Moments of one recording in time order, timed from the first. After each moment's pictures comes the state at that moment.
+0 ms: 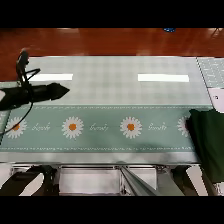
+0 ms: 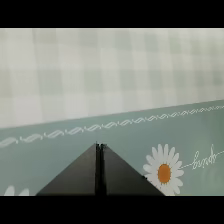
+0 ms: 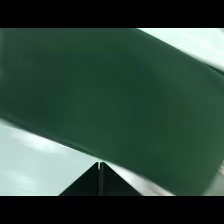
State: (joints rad) left arm -0.01 -0.93 0.86 0.78 -0.92 -1.27; right arm -1.10 -0.85 1.08 -1.30 1.57 1.61
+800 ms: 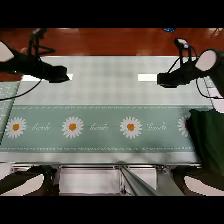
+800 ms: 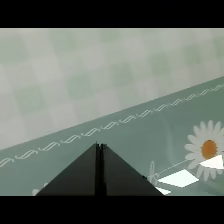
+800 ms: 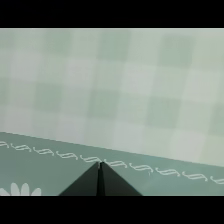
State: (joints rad) left arm -0.09 -1.26 1.29 1.14 -1.20 -1.40; right arm 0.15 -1.31 1.27 -1.44 1.13 1.65
